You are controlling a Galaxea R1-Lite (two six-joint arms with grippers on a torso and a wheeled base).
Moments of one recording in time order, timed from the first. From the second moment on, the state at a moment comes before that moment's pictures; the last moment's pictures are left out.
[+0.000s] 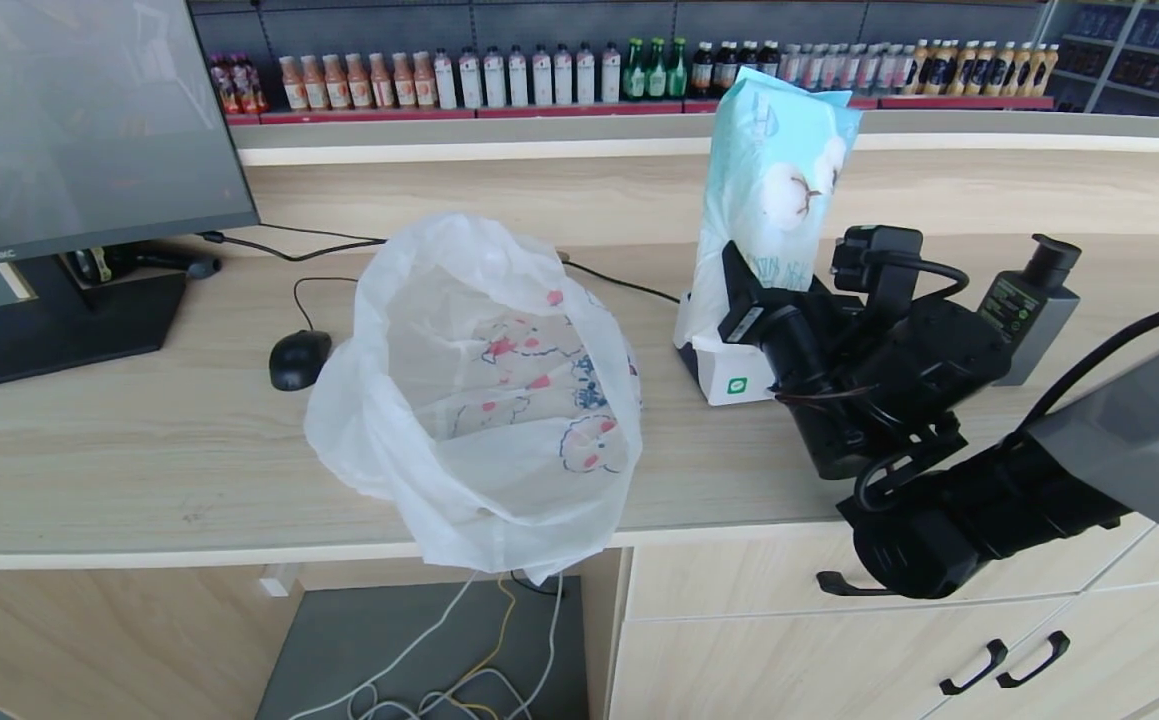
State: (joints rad) left arm 0.00 0.00 0.00 0.00 0.00 0.00; right arm 0.50 2.12 -0.98 -1.57 -0.33 0.02
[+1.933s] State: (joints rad) left arm 0.00 0.00 0.00 0.00 0.00 0.00; right arm 0.68 1.73 -0.67 -1.57 -0.32 0.01
